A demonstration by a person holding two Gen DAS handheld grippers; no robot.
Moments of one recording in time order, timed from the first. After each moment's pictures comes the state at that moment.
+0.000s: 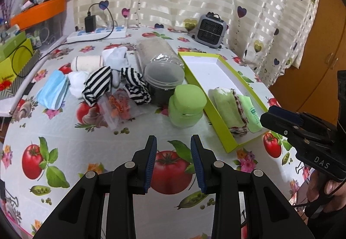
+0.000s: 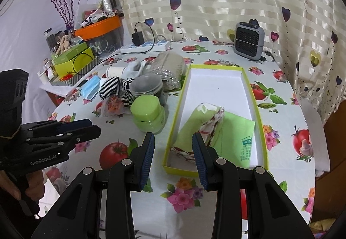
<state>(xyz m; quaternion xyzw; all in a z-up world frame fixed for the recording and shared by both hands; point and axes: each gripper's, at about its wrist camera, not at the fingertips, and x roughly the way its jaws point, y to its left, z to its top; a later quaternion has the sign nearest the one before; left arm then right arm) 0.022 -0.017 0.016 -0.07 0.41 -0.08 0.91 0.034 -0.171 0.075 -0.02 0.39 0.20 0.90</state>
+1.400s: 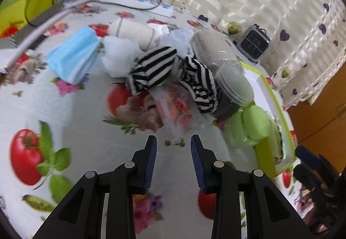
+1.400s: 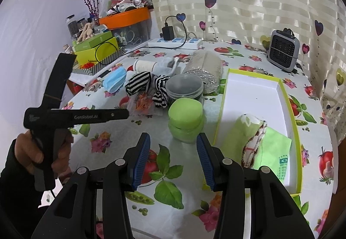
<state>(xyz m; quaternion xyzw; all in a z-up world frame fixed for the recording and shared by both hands) 0.079 0.072 -0.034 -0.20 0.45 -0.04 0.87 0.042 -0.120 0.064 -0.05 0.38 0.28 0.88</state>
